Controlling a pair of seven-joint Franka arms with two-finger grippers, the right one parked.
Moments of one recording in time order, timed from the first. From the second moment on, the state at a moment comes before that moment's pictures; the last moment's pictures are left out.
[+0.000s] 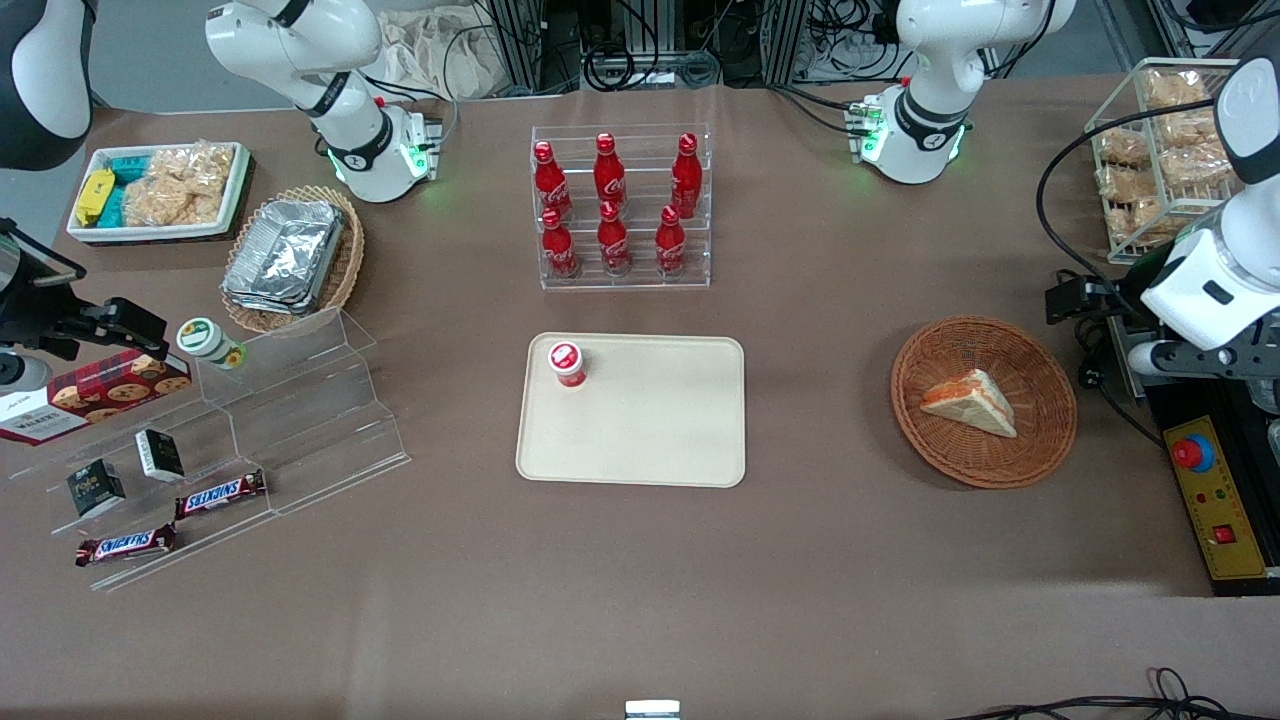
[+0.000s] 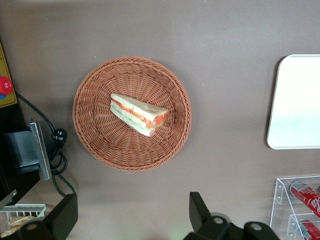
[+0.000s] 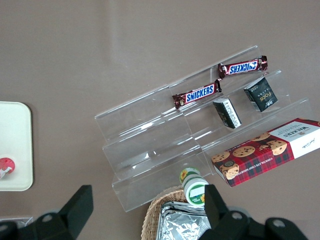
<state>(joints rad) 0.11 0.09 -0.15 -1.61 -0.02 1.60 0.02</state>
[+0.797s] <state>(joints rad) 0.11 0.13 -0.14 -1.62 0.00 1.57 -0.24</state>
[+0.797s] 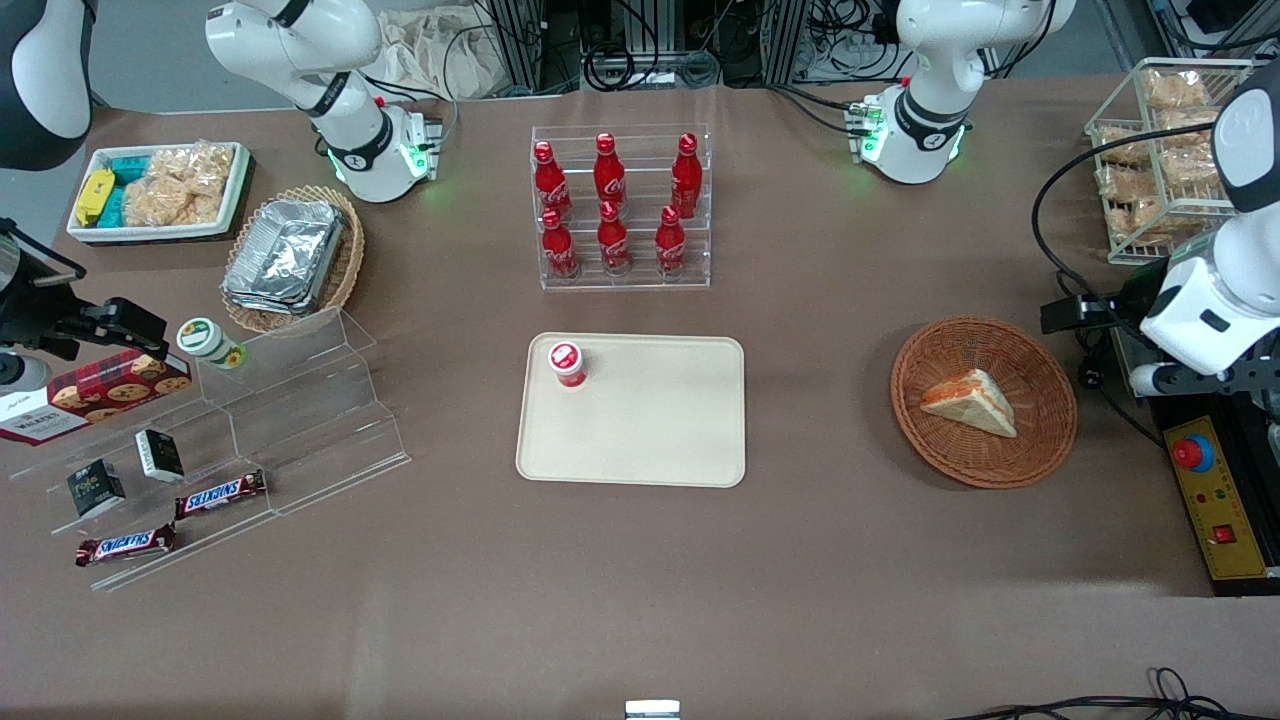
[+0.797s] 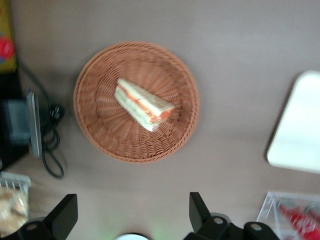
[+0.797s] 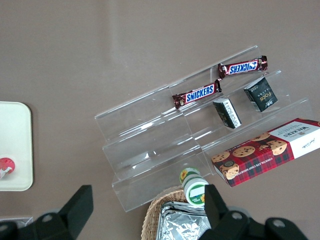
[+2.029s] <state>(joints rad) 0.12 0.23 -0.14 -2.12 0.02 2.28 -1.00</state>
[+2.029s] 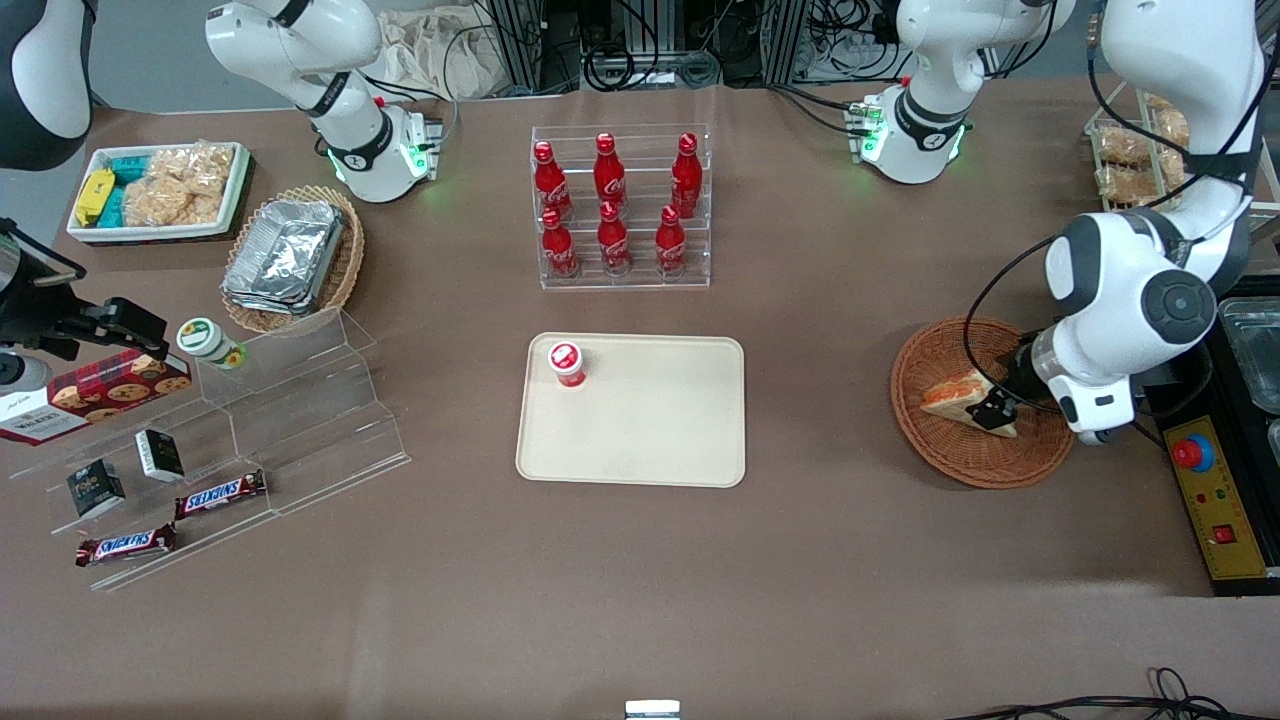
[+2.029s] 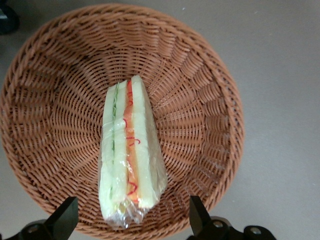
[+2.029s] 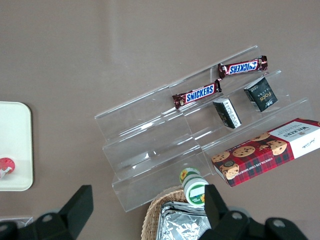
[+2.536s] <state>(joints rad) 0.12 0.29 -0.13 -2.17 0.06 2.36 -1.02</state>
